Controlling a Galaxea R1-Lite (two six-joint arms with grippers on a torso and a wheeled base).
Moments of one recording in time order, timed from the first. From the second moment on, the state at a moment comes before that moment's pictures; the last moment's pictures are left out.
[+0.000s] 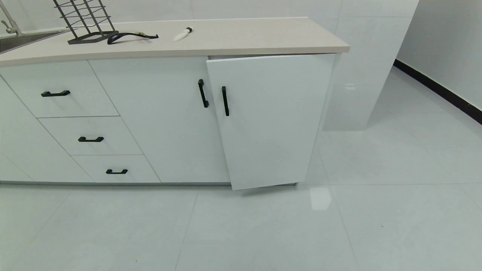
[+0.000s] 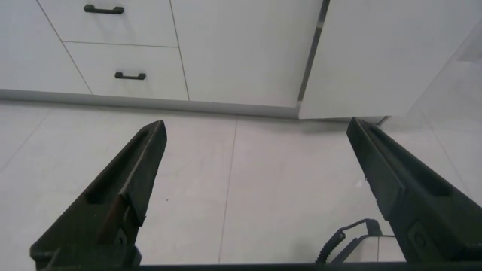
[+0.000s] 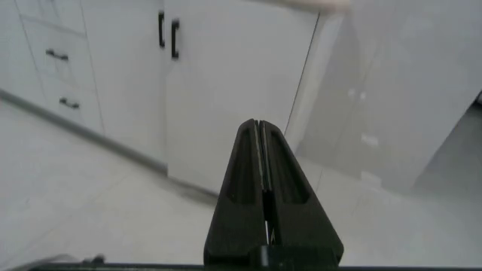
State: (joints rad) left arm 0.01 0.00 0.00 0.00 0.05 -0.05; right arm 0.07 0.28 0.00 -0.51 0.34 -0.13
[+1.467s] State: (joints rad) left arm 0.01 0.00 0.00 0.00 0.05 -0.04; right arm 0.00 0.00 0.00 0.00 0.02 -0.02
